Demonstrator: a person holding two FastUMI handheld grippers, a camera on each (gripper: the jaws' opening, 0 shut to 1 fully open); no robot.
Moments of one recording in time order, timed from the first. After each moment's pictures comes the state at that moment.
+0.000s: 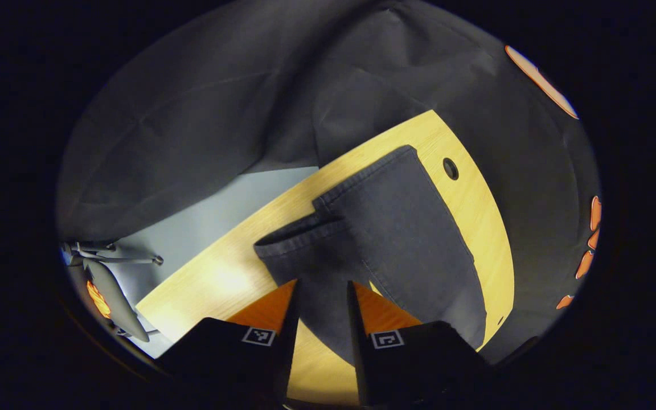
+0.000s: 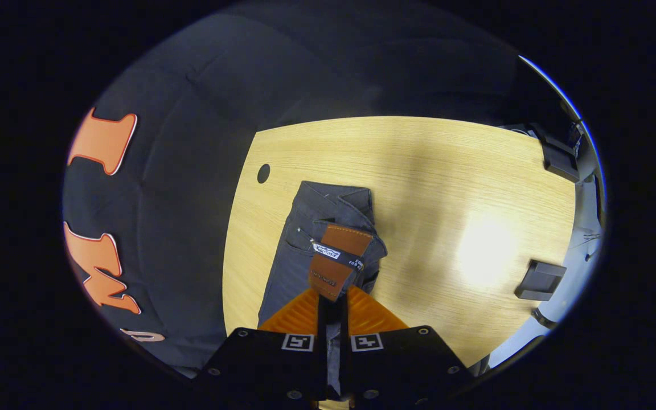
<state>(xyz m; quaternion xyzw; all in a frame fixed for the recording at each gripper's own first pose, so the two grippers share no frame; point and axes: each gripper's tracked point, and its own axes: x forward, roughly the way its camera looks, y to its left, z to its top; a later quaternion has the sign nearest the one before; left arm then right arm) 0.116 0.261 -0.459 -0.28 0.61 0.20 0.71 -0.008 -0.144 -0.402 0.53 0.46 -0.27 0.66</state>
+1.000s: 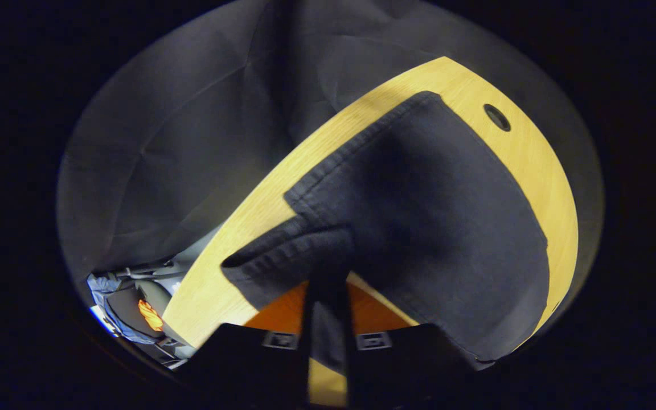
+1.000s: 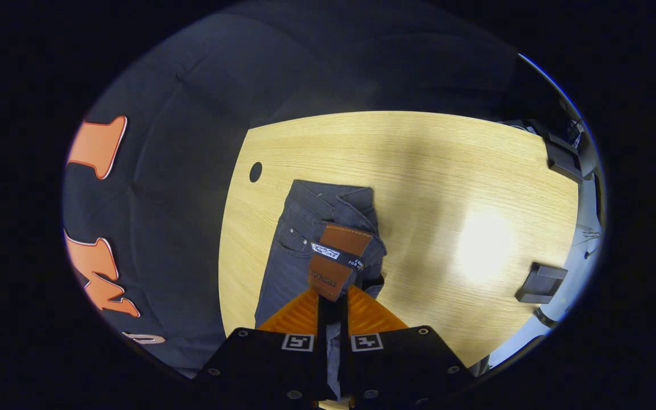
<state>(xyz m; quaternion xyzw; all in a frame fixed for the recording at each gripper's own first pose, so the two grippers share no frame) 0.117 0.265 -0.519 -0.16 0.69 0.26 0.66 -0.006 -0.146 -0.412 0.54 0.46 -0.27 0.65</state>
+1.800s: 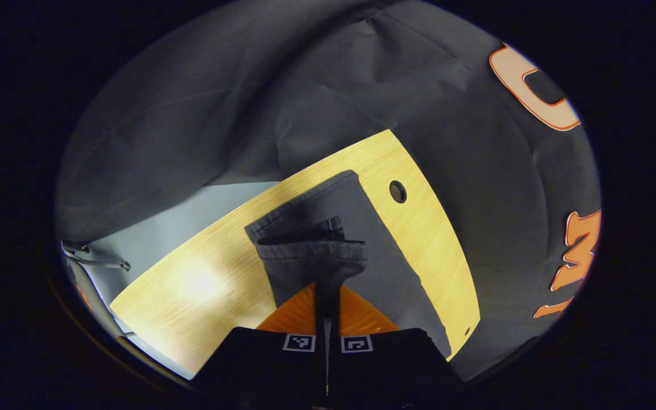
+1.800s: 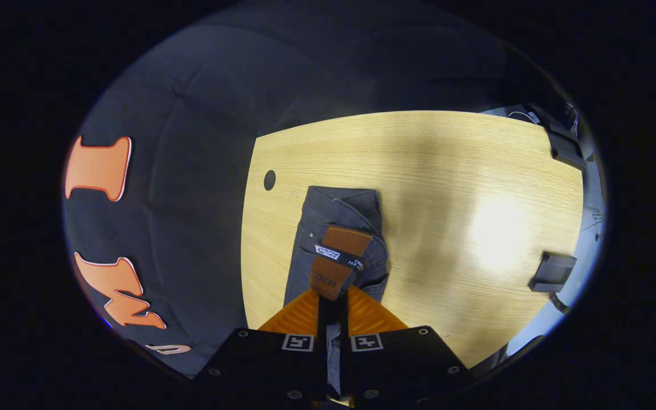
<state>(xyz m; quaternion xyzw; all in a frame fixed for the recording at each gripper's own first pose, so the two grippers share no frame) 0.188 0.240 -0.421 -0.35 0.54 0.16 0.75 0.019 -0.152 -0.384 0.59 0.43 -0.26 0.63</state>
